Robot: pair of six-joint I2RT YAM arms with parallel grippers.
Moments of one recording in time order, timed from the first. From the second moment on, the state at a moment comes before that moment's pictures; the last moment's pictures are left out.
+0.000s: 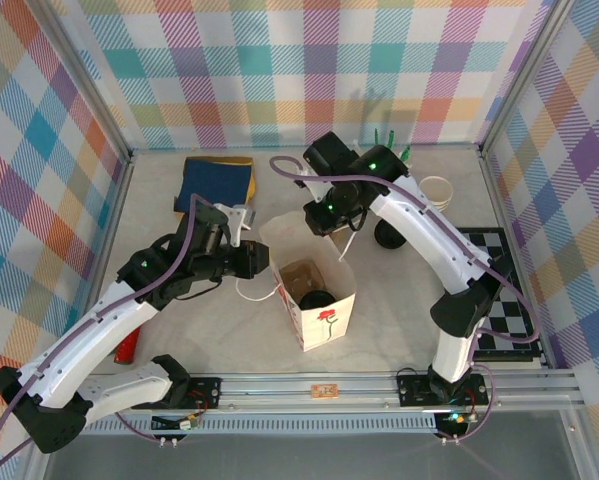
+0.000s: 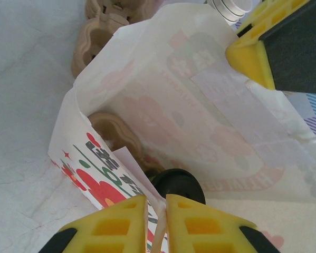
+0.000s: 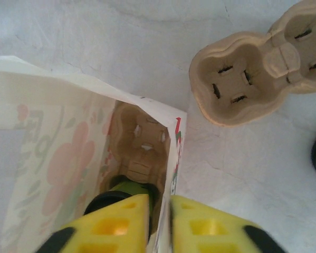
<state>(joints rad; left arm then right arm) -0.70 1.02 1.14 -0.78 0.15 -0.55 0.77 1.81 2.12 -1.46 -0.06 0.13</state>
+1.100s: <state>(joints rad) -0.53 1.18 1.25 -0.80 0.12 -0.46 0.74 1.97 2.31 -1.47 -0.06 0.13</state>
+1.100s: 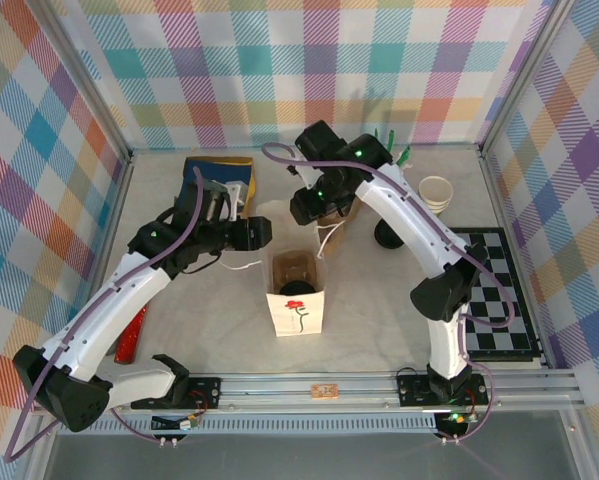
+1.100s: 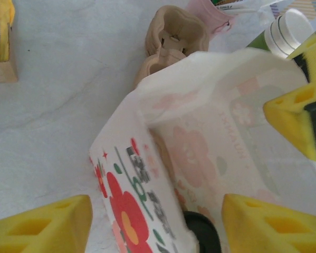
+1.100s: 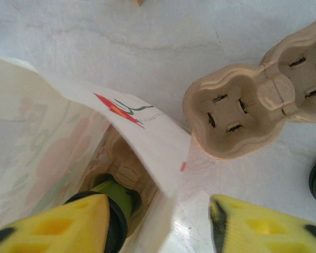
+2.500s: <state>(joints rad) -0.43 0.89 1.20 -0.64 0.05 -0.49 0.29 1.63 2.04 -1.28 0.00 0.20</state>
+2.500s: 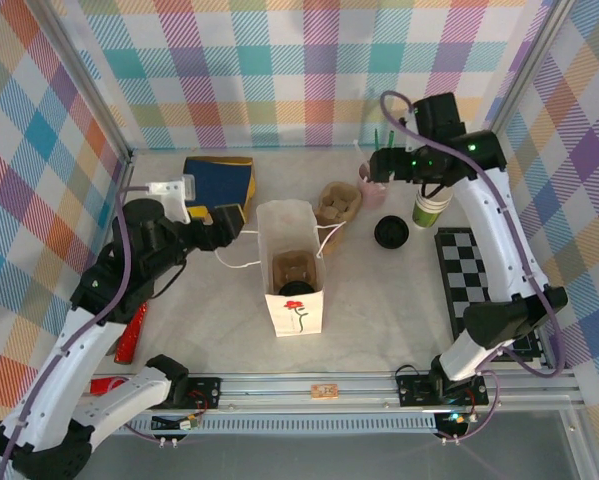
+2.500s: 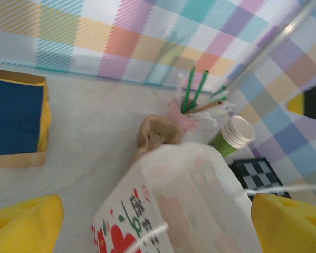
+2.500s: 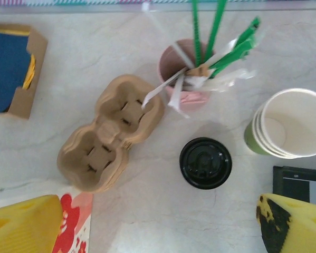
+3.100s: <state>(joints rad) -0.12 1.17 1.25 -0.54 0.29 -0.64 0.10 2.13 2.45 -1.19 -0.12 0.16</state>
